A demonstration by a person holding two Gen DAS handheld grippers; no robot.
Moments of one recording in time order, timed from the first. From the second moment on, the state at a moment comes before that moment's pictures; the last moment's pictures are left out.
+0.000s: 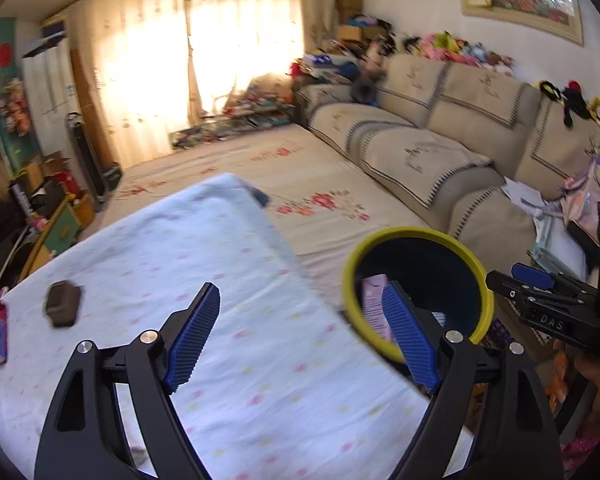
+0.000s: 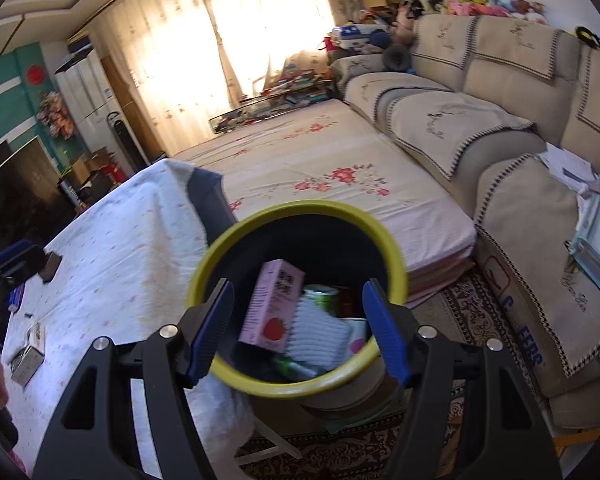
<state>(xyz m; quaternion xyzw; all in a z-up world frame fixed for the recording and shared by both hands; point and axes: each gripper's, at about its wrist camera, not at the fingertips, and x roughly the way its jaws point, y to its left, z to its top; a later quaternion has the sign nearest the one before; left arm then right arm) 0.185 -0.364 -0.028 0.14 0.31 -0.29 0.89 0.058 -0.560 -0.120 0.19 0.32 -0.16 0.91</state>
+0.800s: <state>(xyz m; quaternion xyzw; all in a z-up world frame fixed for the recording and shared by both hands) 0.146 -0.002 -0.035 0.01 0.32 -0.04 0.95 0.243 -0.277 -0.078 0.01 0.36 0.14 0.92</state>
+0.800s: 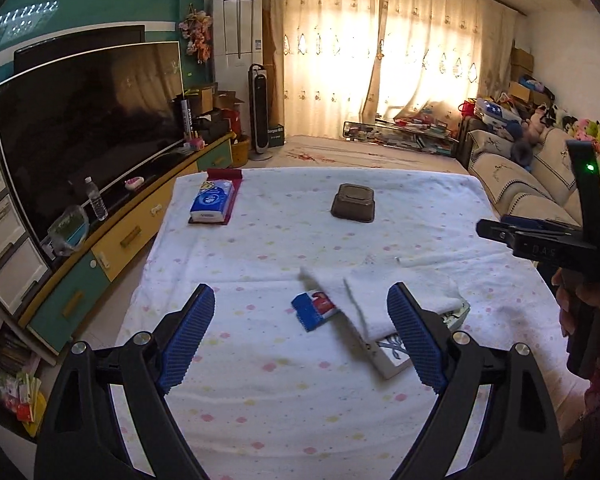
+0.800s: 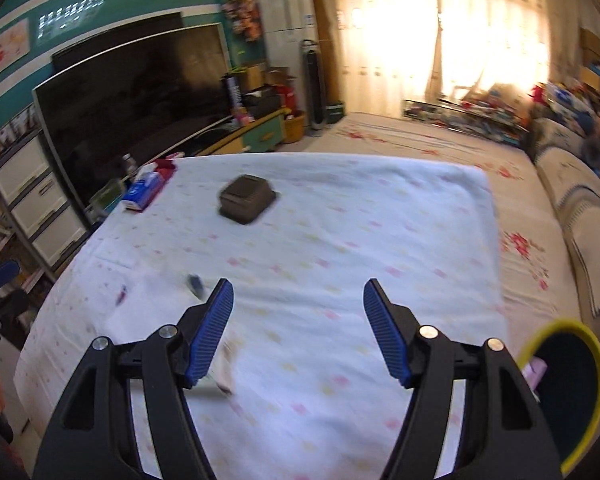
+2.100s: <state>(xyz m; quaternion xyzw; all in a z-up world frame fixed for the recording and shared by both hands) 0.185 0.021 -0.066 -0.02 0.35 -0.04 0.93 0.424 -0.158 -0.147 -0.10 0.43 0.16 0.88</state>
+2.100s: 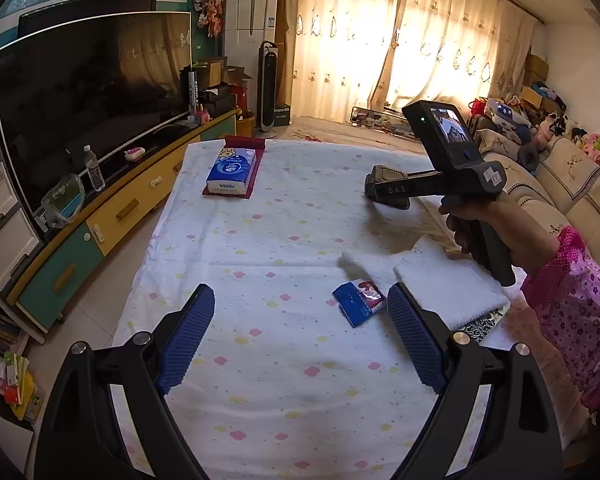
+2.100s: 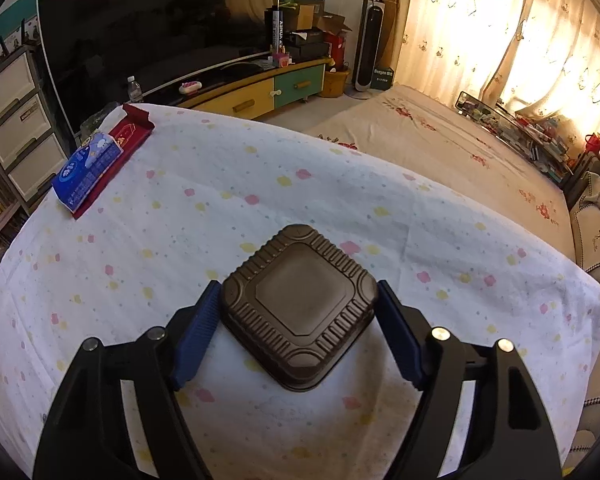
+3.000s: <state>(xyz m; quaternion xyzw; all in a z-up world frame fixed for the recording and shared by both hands) 0.149 -0.052 -0.055 0.02 0.35 -0.08 0.93 0.156 -0.429 -0.111 0.02 0.41 -0.03 0.91</state>
